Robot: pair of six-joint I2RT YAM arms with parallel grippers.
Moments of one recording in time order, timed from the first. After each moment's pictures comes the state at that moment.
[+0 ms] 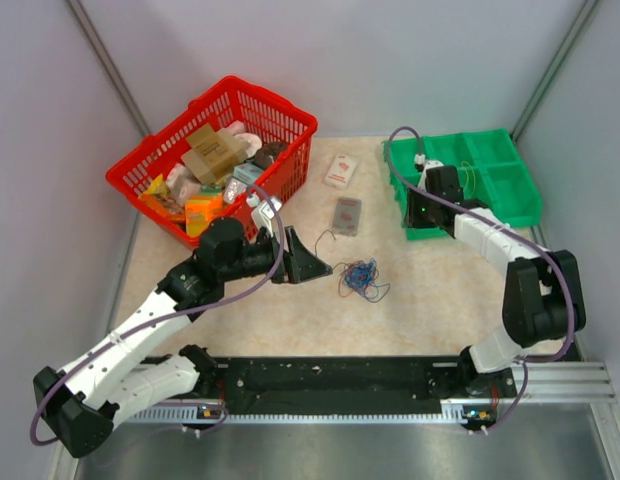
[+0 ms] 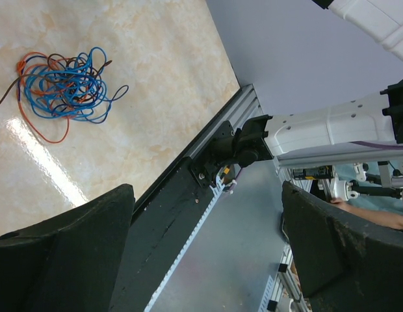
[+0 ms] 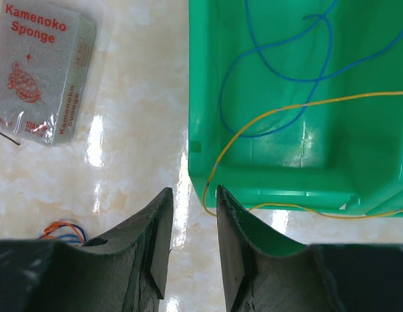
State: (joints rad) left arm -0.68 0.91 0.83 -0.23 0.49 -0.84; right arm 0.24 1.55 1.05 -0.31 -0.03 0.17
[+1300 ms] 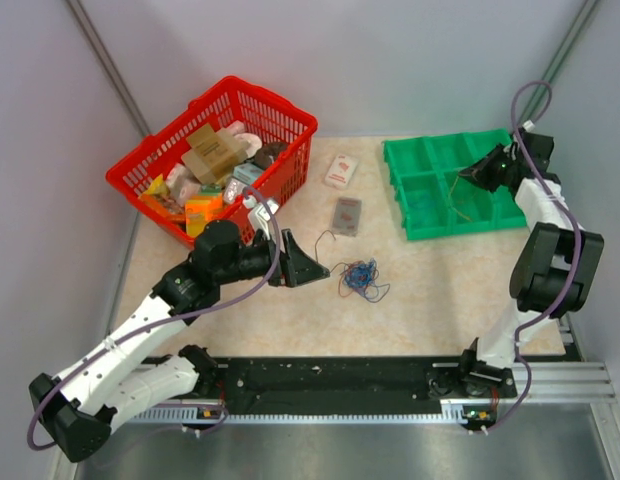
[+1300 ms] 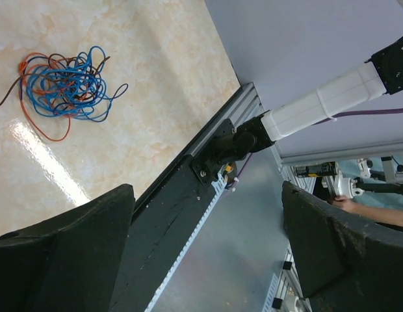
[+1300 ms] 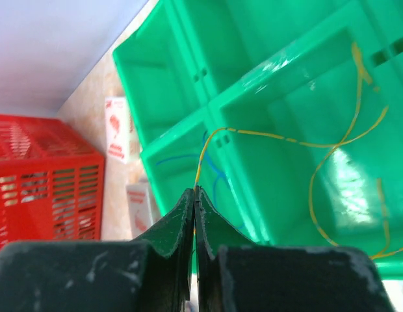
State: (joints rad) left arm -0.68 0.87 0.83 -0.26 0.49 -0.82; right arm -0.26 1.76 1.35 -0.26 -0.53 0.62
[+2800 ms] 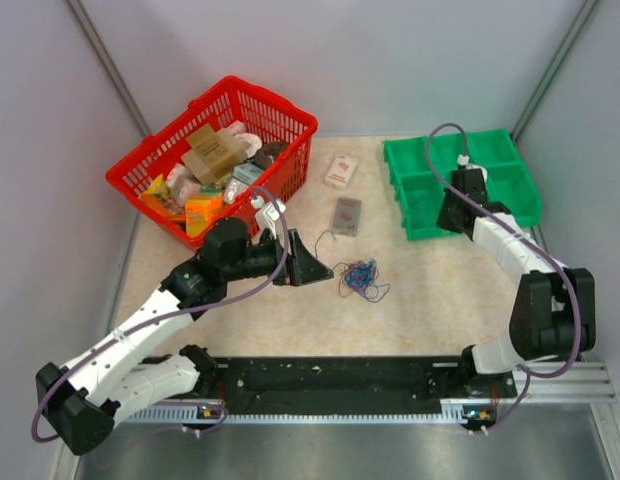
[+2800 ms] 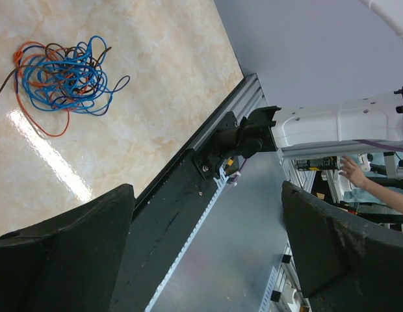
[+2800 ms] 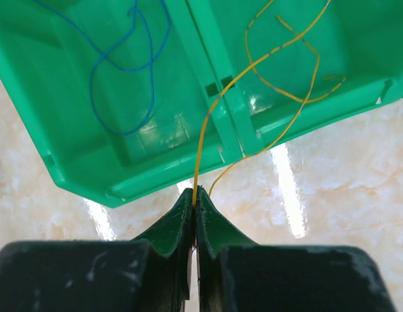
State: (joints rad) left arm -0.68 0.92 0.82 -0.24 0.51 -0.81; right arm 0.11 1.46 1.00 -0.39 0.18 0.34
